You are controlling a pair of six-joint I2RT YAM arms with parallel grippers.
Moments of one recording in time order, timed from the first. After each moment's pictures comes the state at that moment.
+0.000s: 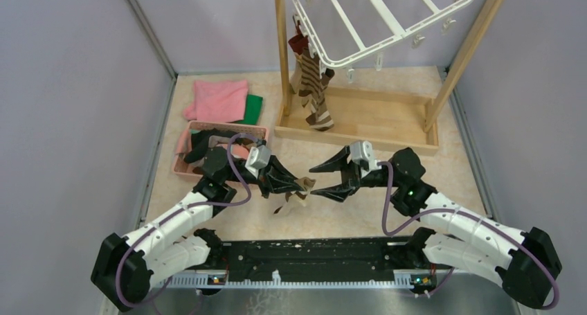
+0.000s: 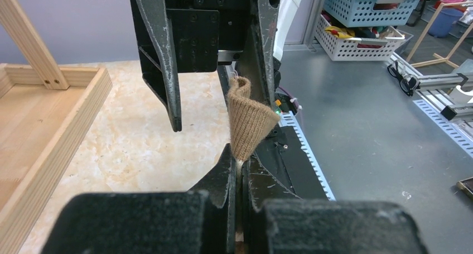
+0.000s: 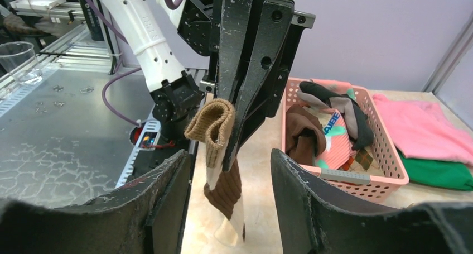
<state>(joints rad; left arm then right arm) -0.61 0.96 0.53 0.69 1.15 -0.29 0.80 0.91 0.54 0.60 -0.81 0.09</state>
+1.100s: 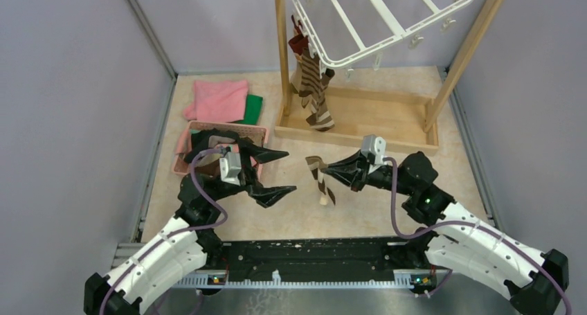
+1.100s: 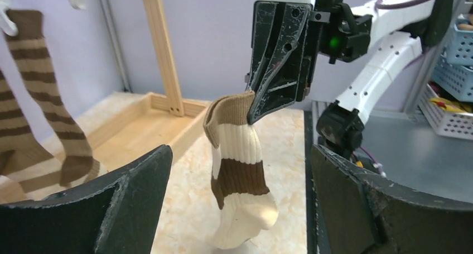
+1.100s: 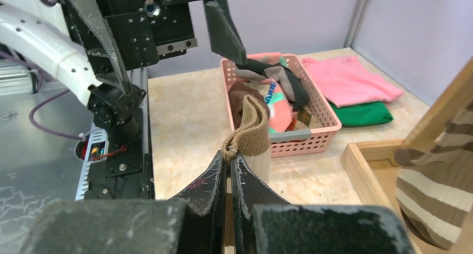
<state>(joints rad) -0.62 0.66 0.42 0.64 0.72 -0.27 0.80 0.75 0.56 0.33 -0.54 0.04</state>
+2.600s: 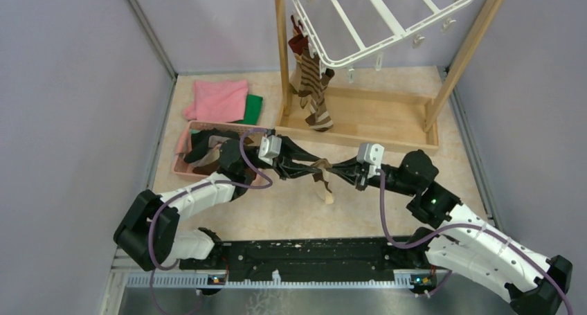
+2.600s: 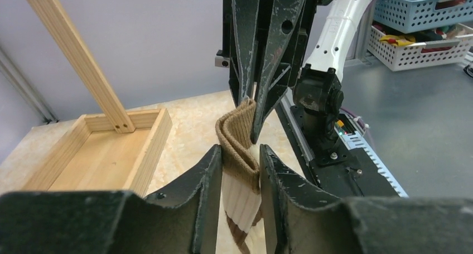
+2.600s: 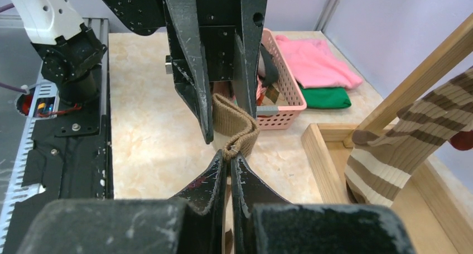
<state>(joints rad) -0.63 1.28 0.58 1.16 1.06 -0.26 0.78 0.70 0.60 0.12 -0.49 -0.20</state>
